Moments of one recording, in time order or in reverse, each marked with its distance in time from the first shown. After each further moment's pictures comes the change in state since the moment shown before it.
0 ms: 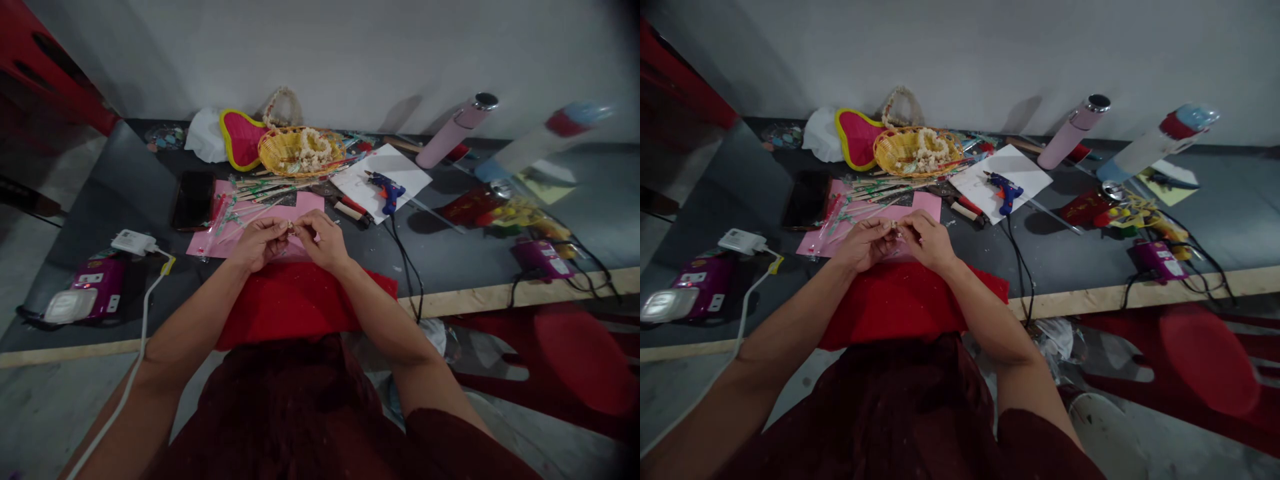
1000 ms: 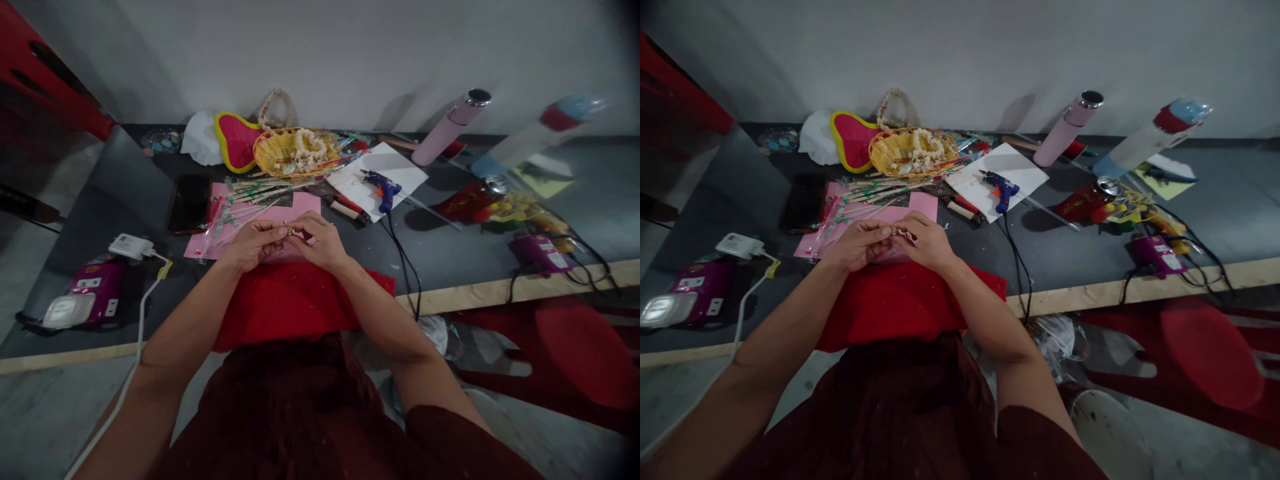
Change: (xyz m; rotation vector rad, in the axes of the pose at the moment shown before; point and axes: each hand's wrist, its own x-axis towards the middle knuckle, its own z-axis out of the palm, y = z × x) left_hand -0.001 0.008 -0.003 0.116 -0.034 -0.065; right_hand -0.001 0.007 -0.003 -0.028 -0.070 -0.048
